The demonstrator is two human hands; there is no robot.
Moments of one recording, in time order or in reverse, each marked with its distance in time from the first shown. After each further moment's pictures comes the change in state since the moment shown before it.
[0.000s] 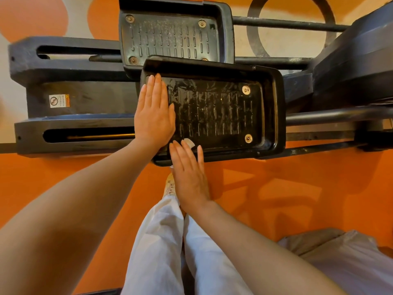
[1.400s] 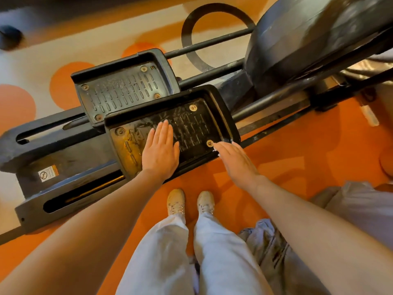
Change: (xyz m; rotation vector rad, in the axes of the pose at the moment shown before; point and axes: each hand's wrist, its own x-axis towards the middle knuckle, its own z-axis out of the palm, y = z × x) left_hand -0.010 0.092 -0.064 0.090 -0.292 0.315; right_hand -0.039 0.138 -0.123 0.040 -0.069 0.291
